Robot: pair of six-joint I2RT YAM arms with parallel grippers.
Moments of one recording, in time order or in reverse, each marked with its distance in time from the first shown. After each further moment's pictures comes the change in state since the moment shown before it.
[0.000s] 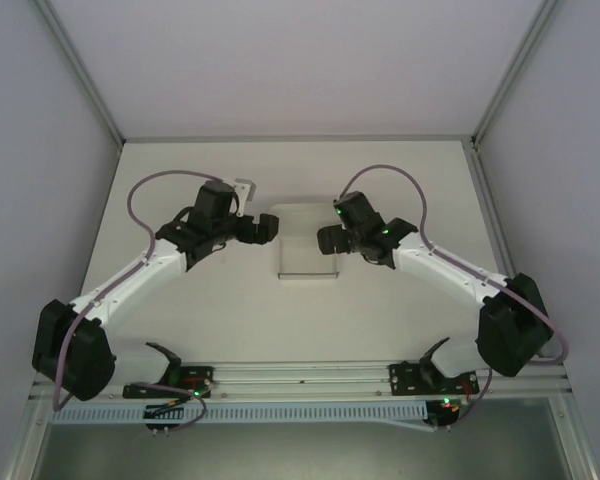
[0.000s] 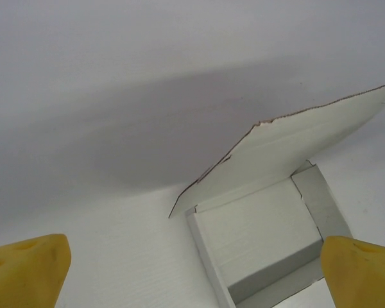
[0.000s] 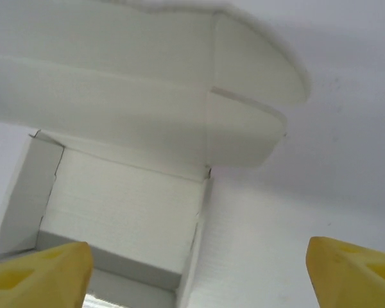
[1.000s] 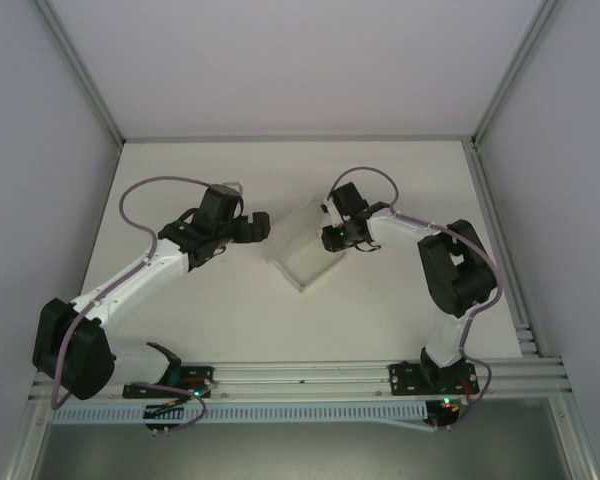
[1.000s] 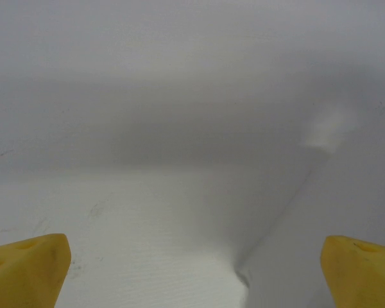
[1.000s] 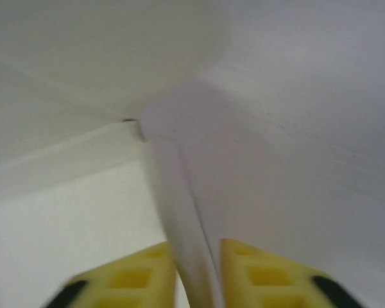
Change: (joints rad) left arm -0.038 -0.009 0.002 -0.108 -0.237 -0.227; right arm -0.119 0.419 0.117 0.092 -0.259 -0.133
